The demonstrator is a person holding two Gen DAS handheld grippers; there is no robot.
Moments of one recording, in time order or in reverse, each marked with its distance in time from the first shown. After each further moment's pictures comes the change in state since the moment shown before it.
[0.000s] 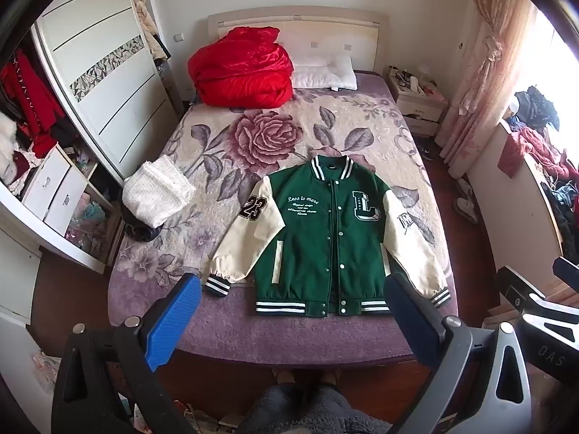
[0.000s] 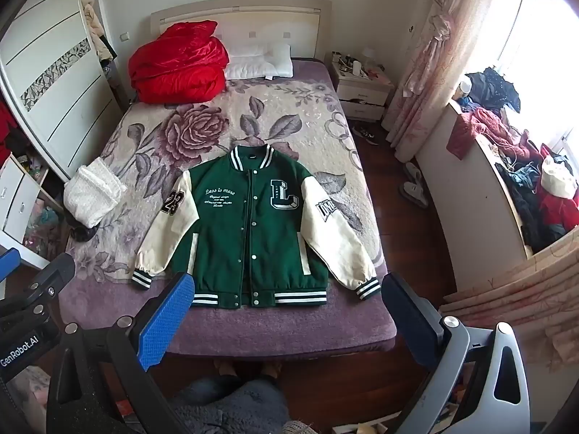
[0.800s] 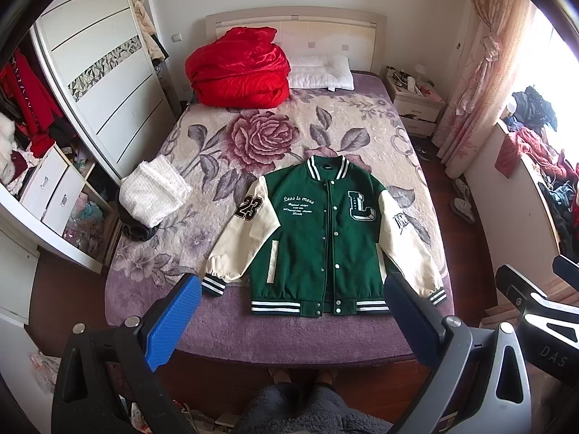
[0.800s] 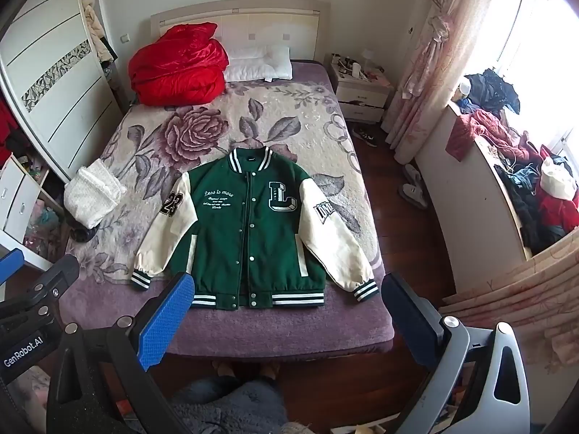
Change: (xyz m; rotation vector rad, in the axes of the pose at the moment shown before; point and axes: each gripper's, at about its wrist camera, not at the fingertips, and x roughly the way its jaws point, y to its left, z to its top) left arm -0.001 0.000 0.001 -0.005 0.007 -0.011; right arm -0.001 -0.003 0.001 0.001 -0.011 0.005
